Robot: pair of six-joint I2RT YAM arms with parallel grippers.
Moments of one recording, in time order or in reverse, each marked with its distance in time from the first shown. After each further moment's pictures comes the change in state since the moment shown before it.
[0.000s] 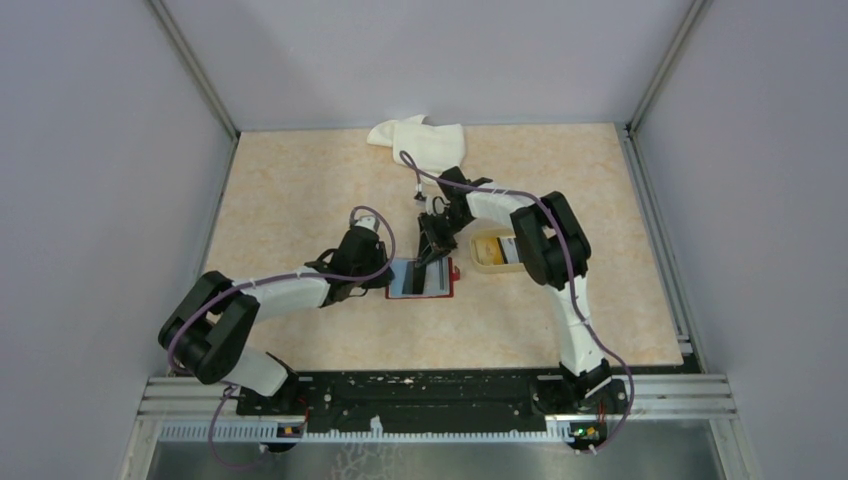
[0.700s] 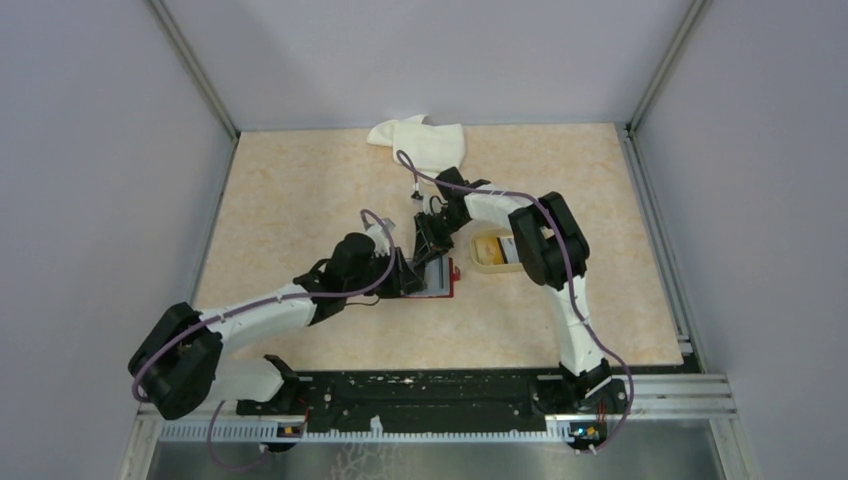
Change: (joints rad) left arm -0.079 -0.235 -0.056 0.077 0.315 -0.168; right arm 0.009 0.004 -0.008 0.062 -0.010 0.006
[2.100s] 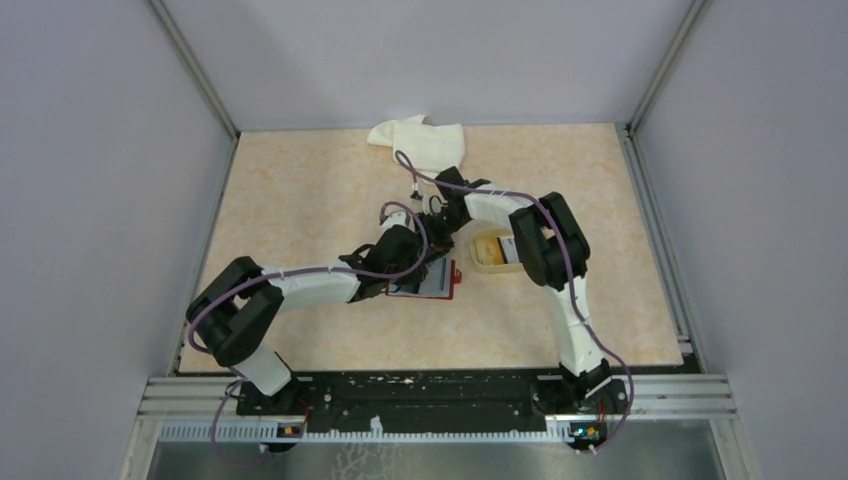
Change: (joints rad) left arm -0.112 0.372 0.241 -0.089 -0.436 -0.005; right arm 0.000 -0.002 0.001 -0.005 0.005 -0.027
